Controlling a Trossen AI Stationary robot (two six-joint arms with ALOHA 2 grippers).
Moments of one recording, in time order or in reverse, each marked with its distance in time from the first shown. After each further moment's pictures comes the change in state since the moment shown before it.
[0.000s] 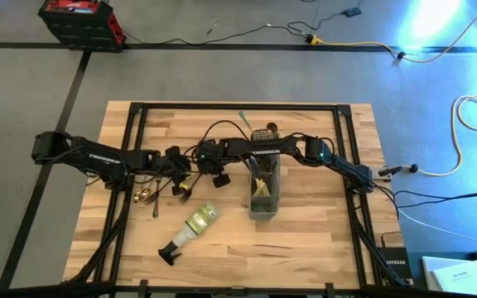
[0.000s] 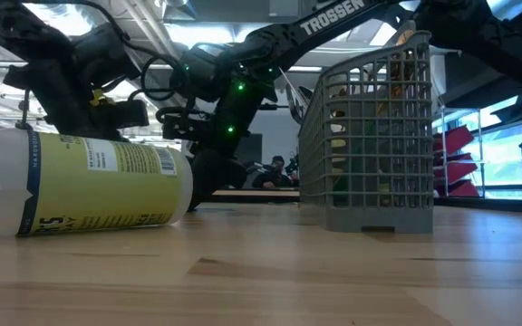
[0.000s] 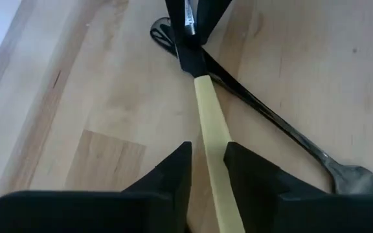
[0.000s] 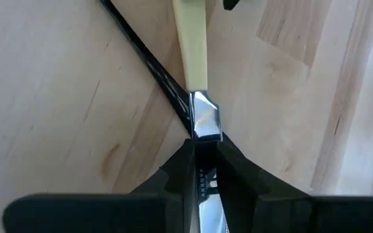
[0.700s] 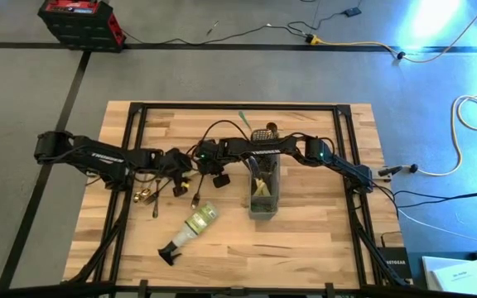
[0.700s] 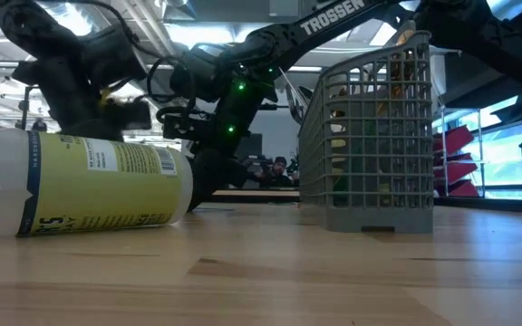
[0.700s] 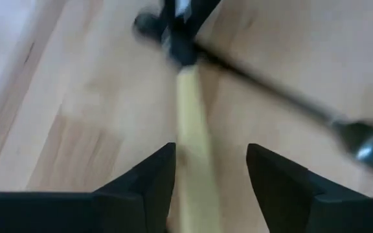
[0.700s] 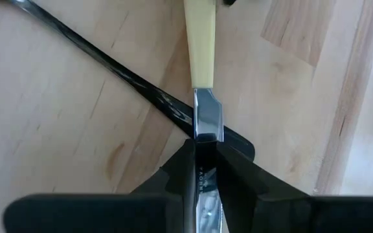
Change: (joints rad) left arm 0.018 0.007 0.050 -0.093 0.063 -0.106; right arm 0.000 0.000 0.000 -0.005 -0.018 0.002
